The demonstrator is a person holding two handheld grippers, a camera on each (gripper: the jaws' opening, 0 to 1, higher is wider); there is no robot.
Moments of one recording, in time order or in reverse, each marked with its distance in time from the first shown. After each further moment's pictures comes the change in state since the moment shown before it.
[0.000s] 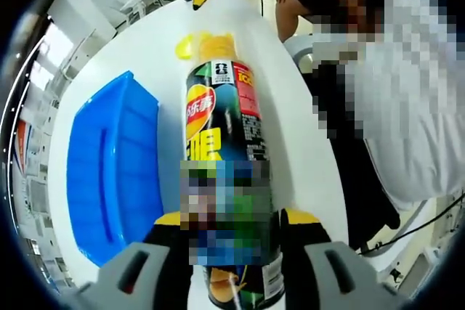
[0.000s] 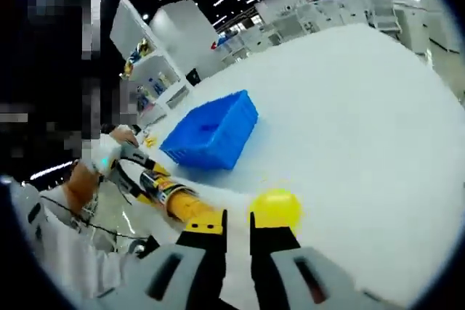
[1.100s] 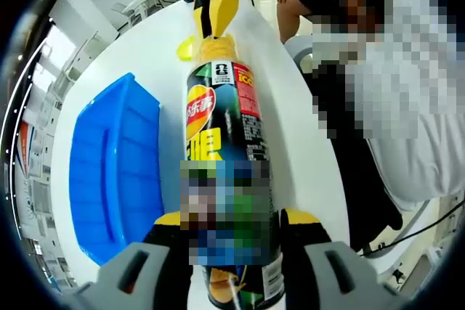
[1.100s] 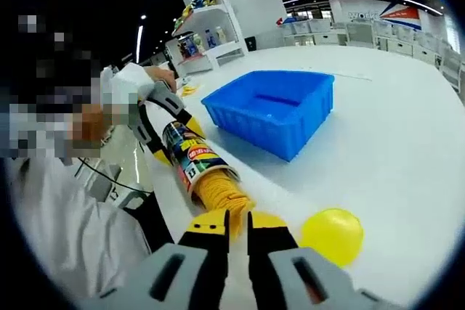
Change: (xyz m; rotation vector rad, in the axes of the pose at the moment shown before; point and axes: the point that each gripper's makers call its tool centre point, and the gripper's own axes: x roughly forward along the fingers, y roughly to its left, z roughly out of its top) left arm 0.000 -0.001 0.000 0.006 -0.006 0.020; right arm 0.061 0.052 -0.030 -0.207 0.200 0.182
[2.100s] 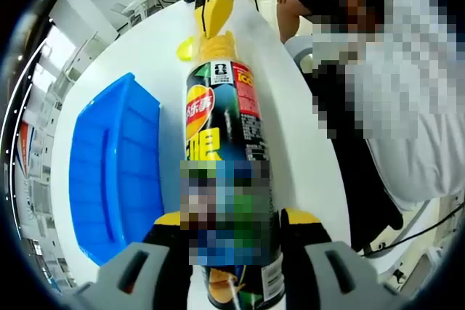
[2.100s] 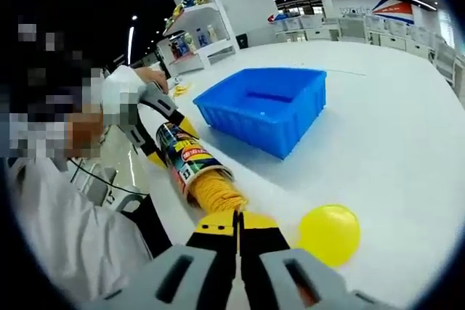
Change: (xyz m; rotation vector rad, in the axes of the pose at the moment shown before) left arm 0.001 0.000 0.000 0.003 -0.002 0.001; right arm -0.005 -0.003 -0.001 0.050 0.006 -0.051
